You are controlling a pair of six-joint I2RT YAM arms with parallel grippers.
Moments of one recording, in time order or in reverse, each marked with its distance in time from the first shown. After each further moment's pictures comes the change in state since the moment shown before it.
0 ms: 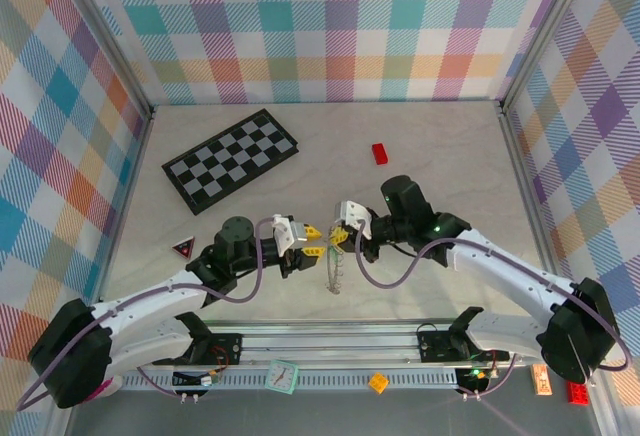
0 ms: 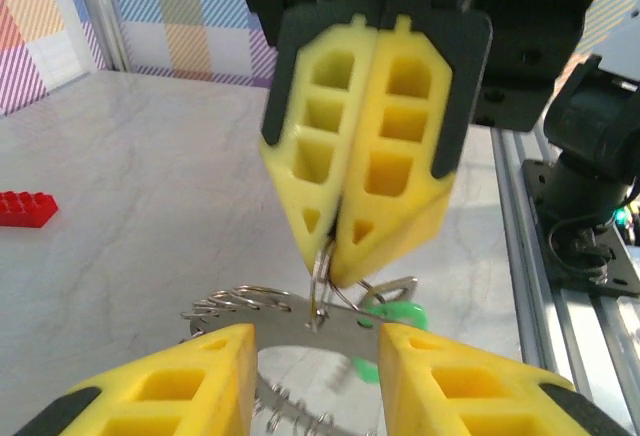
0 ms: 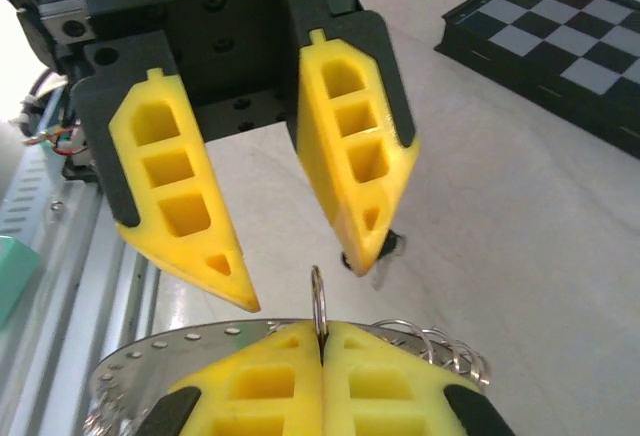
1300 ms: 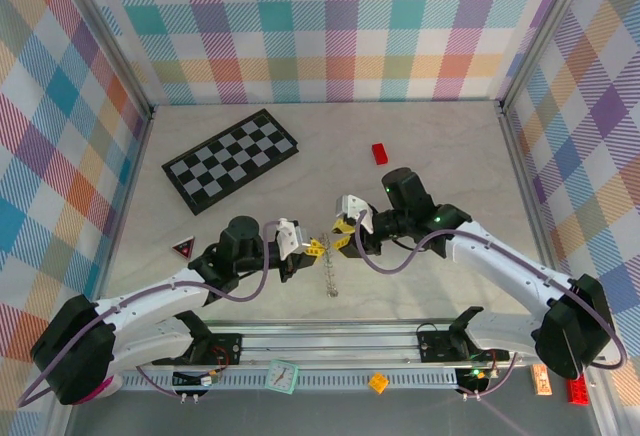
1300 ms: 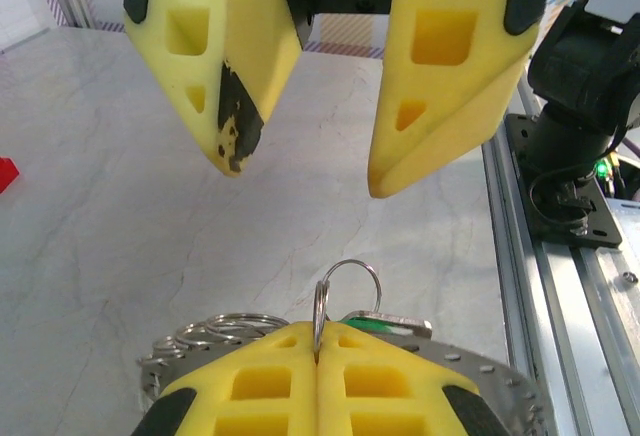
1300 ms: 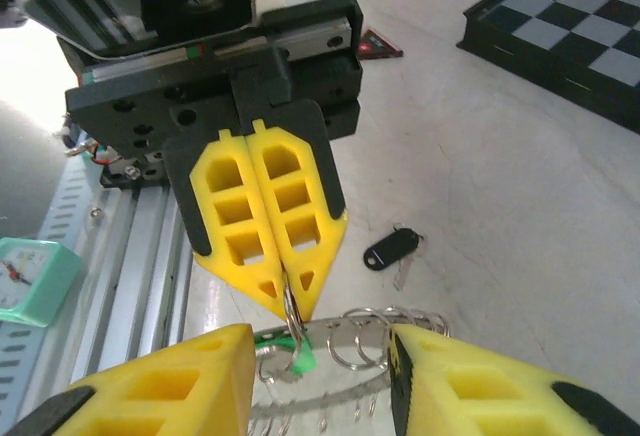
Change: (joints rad) left arm -0.001 0.032 -0.010 -0.034 0.041 0.025; right arm -0.055 0.040 0.042 -0.057 -0.121 0.022
